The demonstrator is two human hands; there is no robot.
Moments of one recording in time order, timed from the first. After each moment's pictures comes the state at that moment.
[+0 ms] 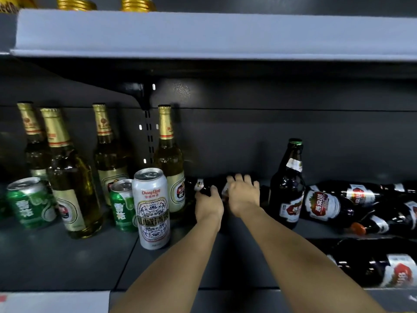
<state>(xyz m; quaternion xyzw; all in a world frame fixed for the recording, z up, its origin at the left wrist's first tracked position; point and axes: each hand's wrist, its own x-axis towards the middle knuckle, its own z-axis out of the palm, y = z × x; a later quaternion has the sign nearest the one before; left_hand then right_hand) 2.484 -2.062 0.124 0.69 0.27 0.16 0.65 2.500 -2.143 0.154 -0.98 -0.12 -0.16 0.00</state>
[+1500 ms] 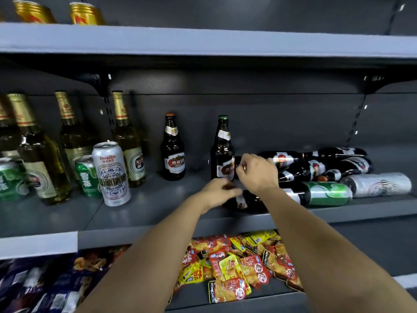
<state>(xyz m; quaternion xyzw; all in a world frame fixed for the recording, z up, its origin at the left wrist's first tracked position) 2.373 -2.186 0.143 0.87 -0.10 -0.05 0.48 2.388 -2.328 0.174 -0.94 -0.09 -0.30 0.12</state>
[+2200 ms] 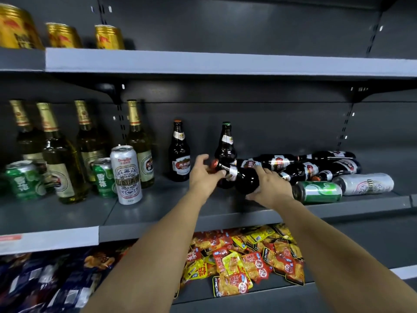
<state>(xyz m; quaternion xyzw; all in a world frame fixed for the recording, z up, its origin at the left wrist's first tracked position) 2.339 -2.158 0.177 0.77 -0.01 0.15 0.62 2.331 -2.347 0.175 -0.99 -0.05 -0.14 0.08</state>
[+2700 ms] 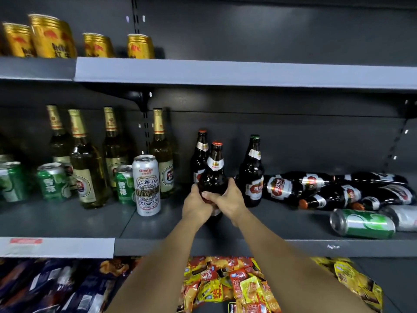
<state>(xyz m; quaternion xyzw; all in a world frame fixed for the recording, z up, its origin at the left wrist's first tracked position) 2.361 -2.093 0.137 0.83 0.11 0.15 0.53 2.388 -2.196 0.150 -0.82 -0.09 -0.05 0.57</state>
